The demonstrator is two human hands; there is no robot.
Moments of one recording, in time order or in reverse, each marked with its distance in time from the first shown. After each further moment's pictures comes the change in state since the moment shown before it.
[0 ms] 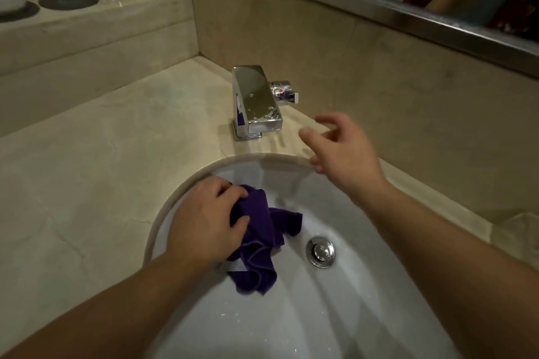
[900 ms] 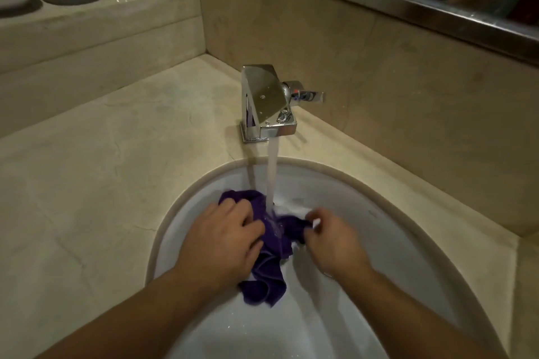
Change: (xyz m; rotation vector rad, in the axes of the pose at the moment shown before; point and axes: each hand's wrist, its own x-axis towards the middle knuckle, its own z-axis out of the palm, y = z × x) left_hand -0.010 -0.007 0.014 0.193 0.011 0.381; right_hand -0.045 0.104 0.048 -0.508 -0.240 0.210
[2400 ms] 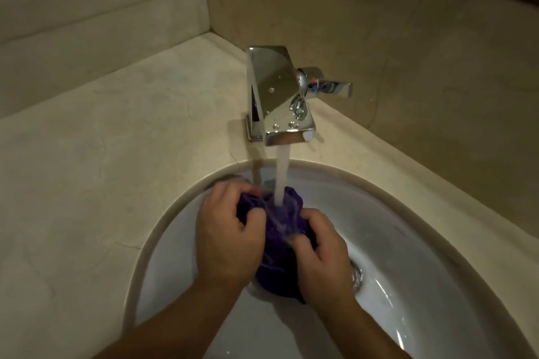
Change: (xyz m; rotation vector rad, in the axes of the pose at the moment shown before) left_hand 0.042 0.016 0.015 -0.703 0.349 -0.782; right_hand 0.007 -0.011 0.049 0.539 0.195 -0.269
